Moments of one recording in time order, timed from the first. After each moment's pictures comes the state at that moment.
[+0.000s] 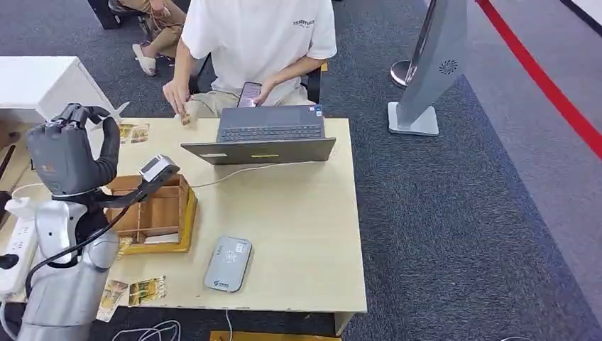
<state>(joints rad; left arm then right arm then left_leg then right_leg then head) -0.37 0.19 -0.13 -1.56 -1.29 0.54 -0.02 -0.13 0.19 -1.06 -0.19 1.20 -0.20 -0.07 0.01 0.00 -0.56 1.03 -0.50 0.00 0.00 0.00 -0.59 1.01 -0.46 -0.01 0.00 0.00</state>
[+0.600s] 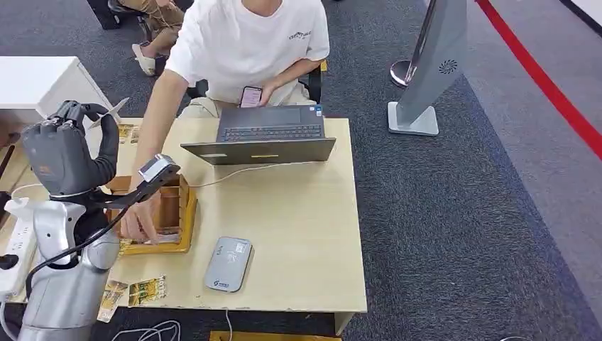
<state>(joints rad) -0.37 0.18 -0.13 -1.58 -1.29 0.54 -0.02 -0.13 0.19 -1.06 -0.19 1.20 -0.20 -0.07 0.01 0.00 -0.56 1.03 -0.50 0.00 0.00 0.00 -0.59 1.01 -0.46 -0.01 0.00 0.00</state>
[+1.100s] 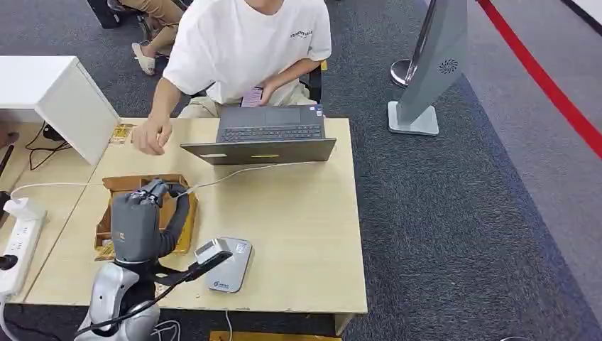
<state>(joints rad) -0.06 0.15 -0.35 -1.67 -1.19 0.53 -0.04 -0.11 0.18 -1.08 -0.19 1.16 -0.20 -0.10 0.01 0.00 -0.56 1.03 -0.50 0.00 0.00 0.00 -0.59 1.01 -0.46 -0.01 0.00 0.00</state>
